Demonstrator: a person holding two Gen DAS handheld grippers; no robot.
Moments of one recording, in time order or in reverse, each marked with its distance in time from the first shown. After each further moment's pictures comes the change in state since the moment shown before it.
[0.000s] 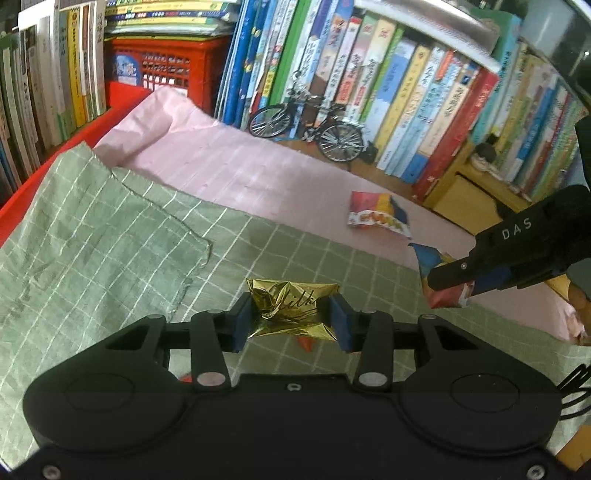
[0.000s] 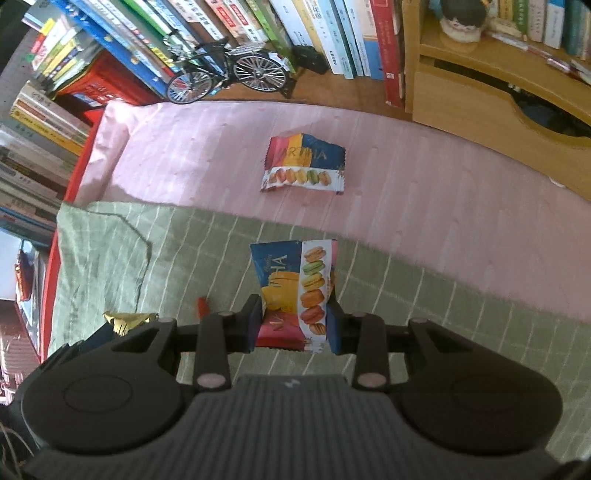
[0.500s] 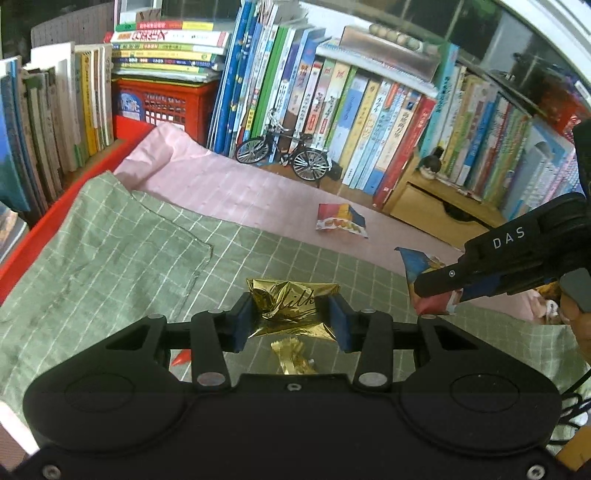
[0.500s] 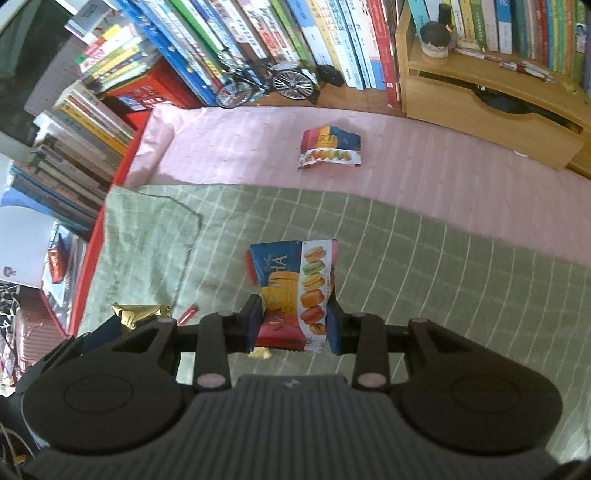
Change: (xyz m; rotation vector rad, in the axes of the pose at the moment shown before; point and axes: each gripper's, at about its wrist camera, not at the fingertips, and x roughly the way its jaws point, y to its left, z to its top) left arm -0.102 -0.009 -0.021 0.046 -0.061 -0.037; right arm -0.079 0.039 -0.073 0.002 -0.088 0.023
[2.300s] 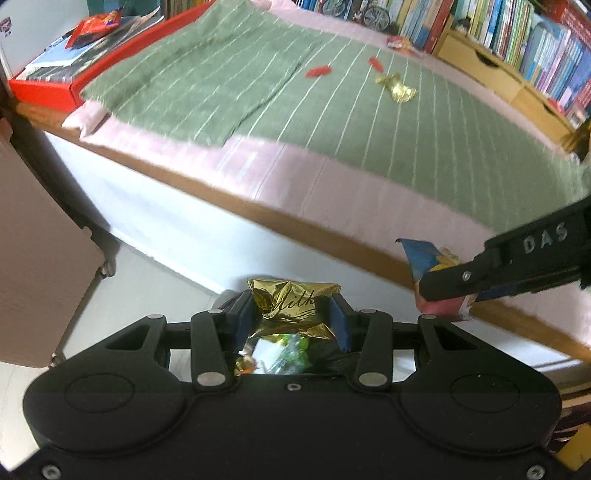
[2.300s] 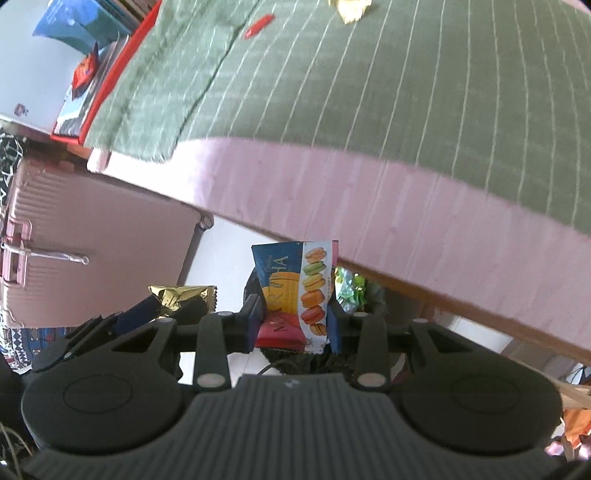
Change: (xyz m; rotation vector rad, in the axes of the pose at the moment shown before) left arm -0.127 0.112 -0.306 -0.008 0.218 0.120; right arm 0.059 0.094 -0.326 -0.001 0.154 0.024
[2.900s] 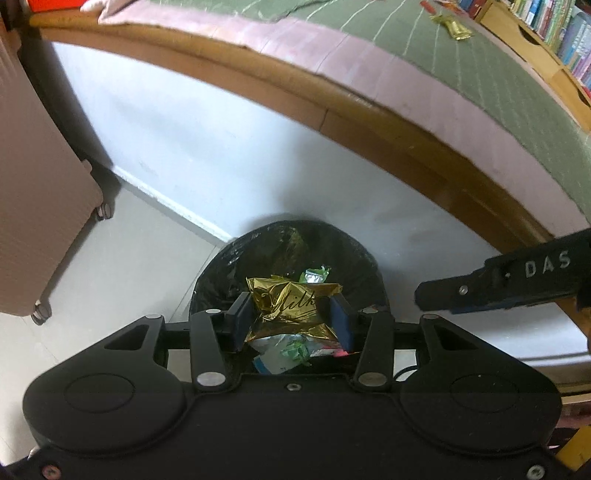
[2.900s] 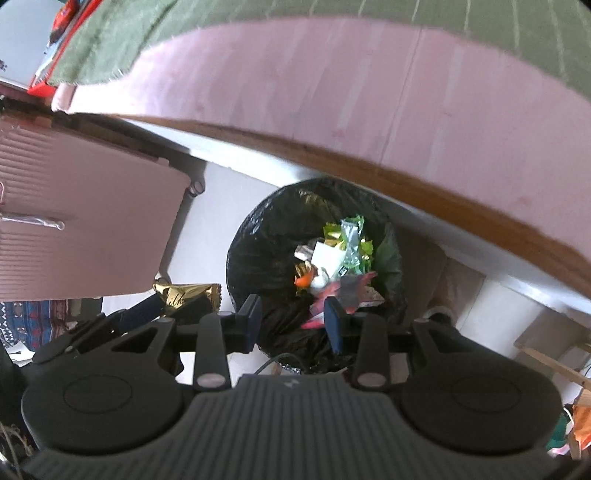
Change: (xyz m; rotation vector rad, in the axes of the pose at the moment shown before) left arm 0.069 0.037 -0.061 -0.110 0.109 -0.003; right arm 0.093 -0.011 -0.038 -0.019 0.083 0.000
